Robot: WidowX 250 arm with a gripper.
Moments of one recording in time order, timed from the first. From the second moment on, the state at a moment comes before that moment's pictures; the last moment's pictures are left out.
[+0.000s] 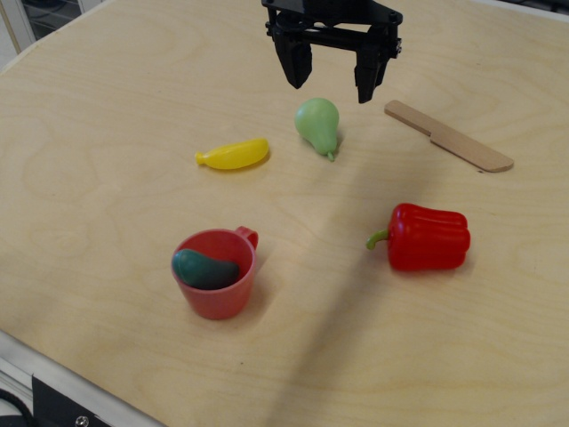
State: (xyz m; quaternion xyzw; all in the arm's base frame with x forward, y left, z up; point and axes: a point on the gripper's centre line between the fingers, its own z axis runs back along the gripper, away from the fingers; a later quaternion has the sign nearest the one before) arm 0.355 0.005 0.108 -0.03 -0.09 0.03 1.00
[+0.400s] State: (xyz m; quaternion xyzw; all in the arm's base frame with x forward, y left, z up) arm 0.349 0.005 0.094 -0.03 -0.07 0.03 1.00
